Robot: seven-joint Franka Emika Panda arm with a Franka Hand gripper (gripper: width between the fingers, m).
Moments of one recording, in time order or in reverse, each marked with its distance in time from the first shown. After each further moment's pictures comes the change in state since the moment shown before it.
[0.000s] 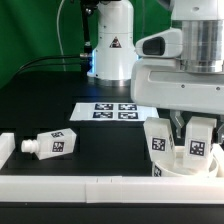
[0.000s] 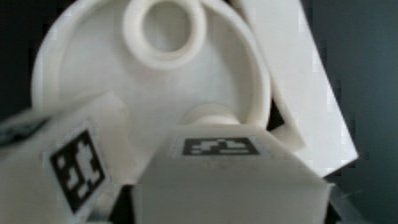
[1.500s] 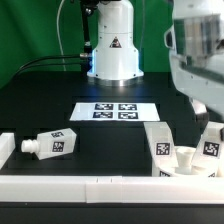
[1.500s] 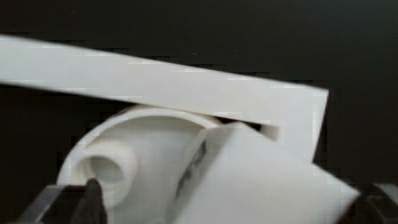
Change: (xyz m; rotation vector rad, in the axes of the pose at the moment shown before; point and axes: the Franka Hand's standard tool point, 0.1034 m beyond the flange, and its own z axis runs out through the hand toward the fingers) arm -0.016 -0.008 -0.020 0.041 -0.120 0.404
